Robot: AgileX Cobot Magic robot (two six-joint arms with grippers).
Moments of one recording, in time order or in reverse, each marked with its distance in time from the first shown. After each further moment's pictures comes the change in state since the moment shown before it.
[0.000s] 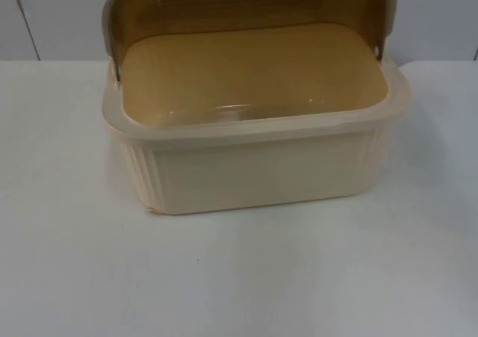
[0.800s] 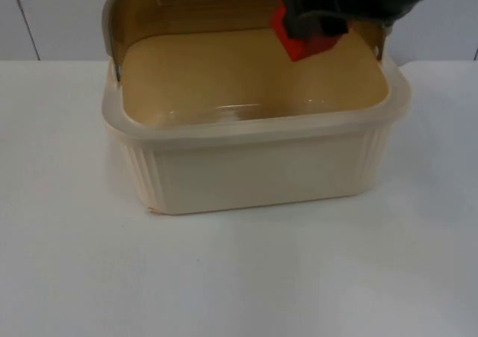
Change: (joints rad) right arm 0.071 0.000 0.669 -0.261 -0.595 0.235; left arm 0.000 0.000 0.000 0.005 0.002 0.000
